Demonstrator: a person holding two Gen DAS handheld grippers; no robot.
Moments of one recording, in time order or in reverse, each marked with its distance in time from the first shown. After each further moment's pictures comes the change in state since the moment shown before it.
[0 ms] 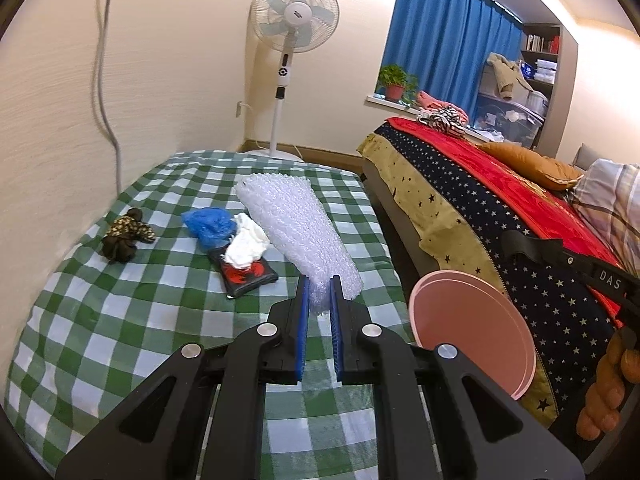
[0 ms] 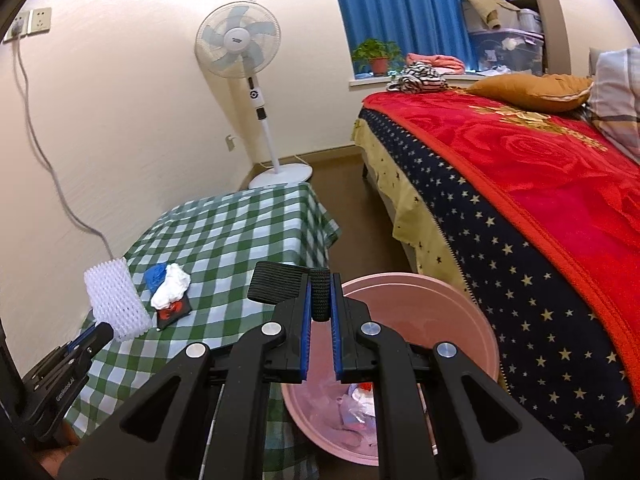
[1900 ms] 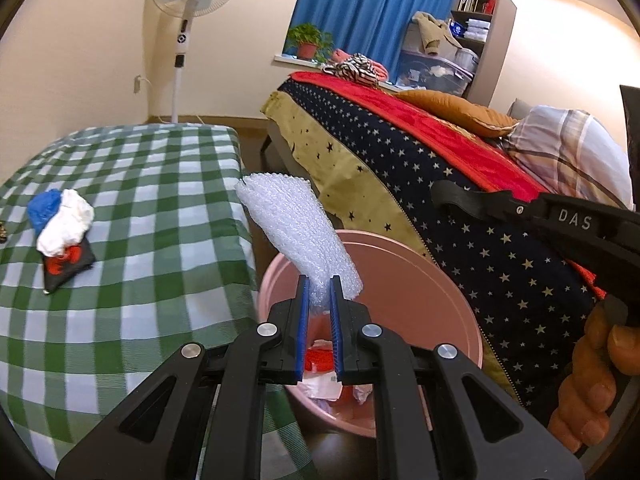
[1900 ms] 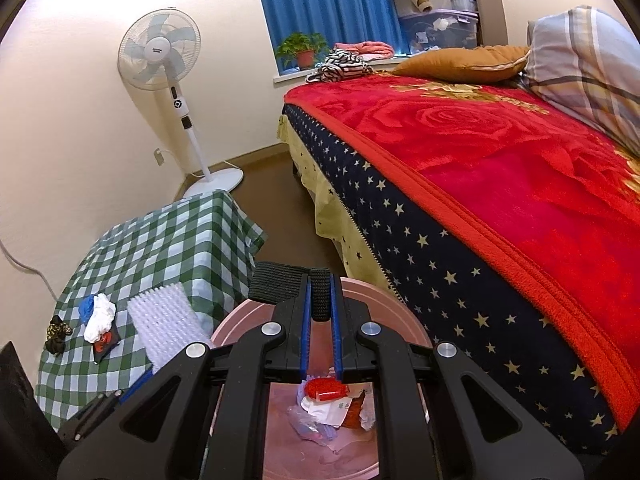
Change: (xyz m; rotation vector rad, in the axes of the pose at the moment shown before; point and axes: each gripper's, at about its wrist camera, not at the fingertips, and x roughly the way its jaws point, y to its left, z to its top) left arm 0.083 -0.115 -0.029 0.107 0.127 -0.274; right arm 0.026 -0.067 0.005 0.137 0.014 -0.206
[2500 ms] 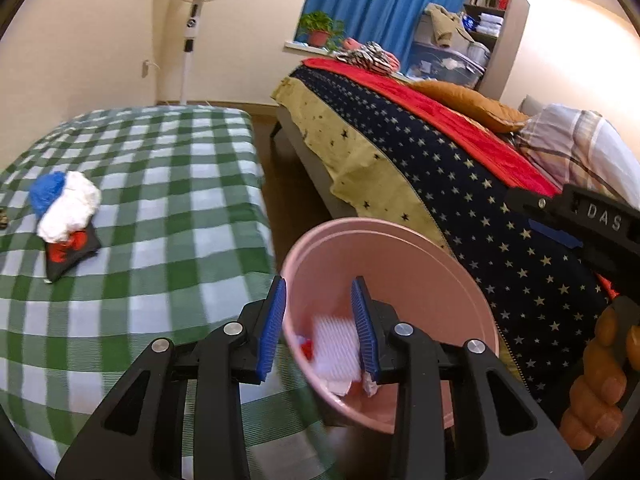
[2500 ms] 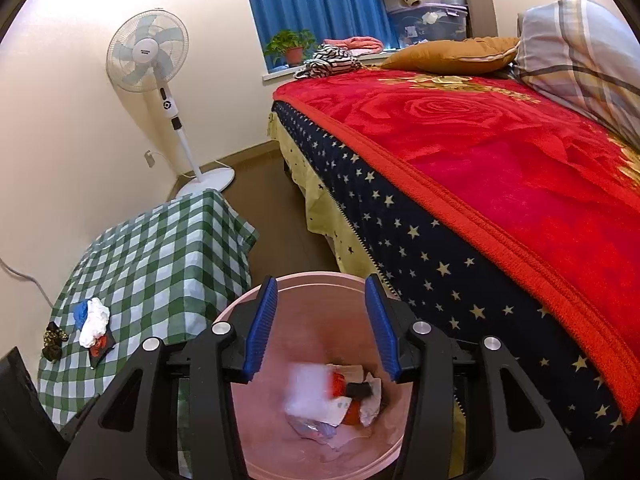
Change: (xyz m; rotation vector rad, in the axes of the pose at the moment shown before) left arm 0.002 0.022 -0.001 -0.034 0.033 0.030; right arm 0.002 -0.005 -0.005 0.027 0.010 -0.014
